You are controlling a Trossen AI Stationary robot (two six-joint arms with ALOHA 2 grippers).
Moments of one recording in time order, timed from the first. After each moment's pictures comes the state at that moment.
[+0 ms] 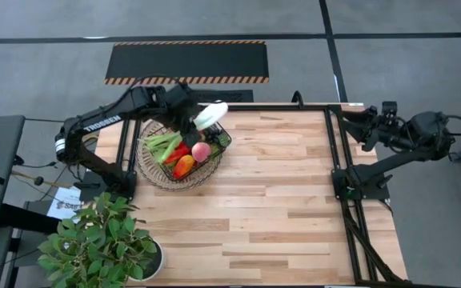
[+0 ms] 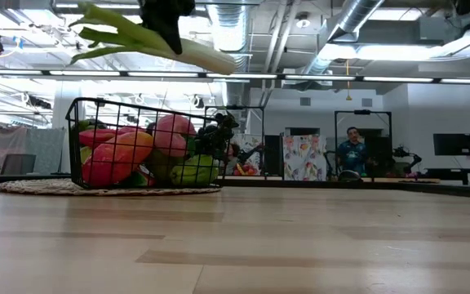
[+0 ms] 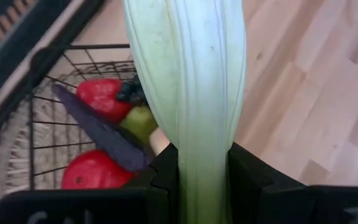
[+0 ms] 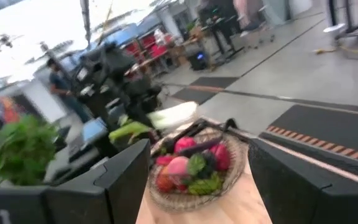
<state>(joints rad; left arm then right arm) 0.37 1.47 1.64 -1.23 0.03 -0.24 0.31 0.31 0.98 -0.68 0.74 0.49</state>
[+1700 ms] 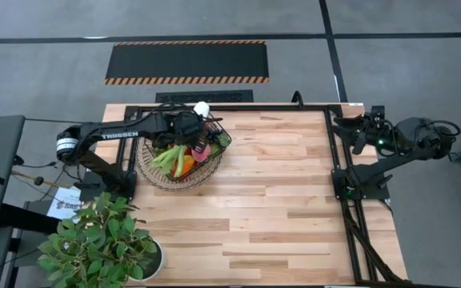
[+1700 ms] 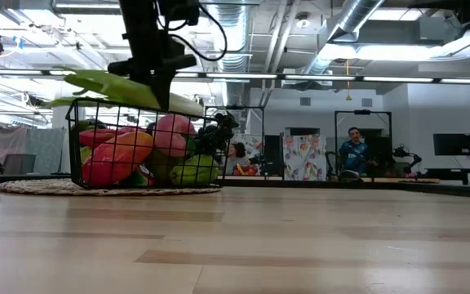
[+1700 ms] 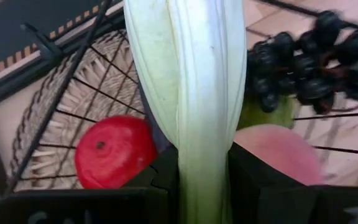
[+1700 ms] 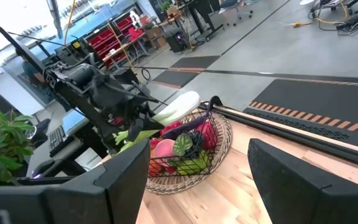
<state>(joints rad) 0.25 1.48 1.25 -1.00 -0.43 -0.74 0.31 0.39 0.98 -0.78 0.78 0.66</state>
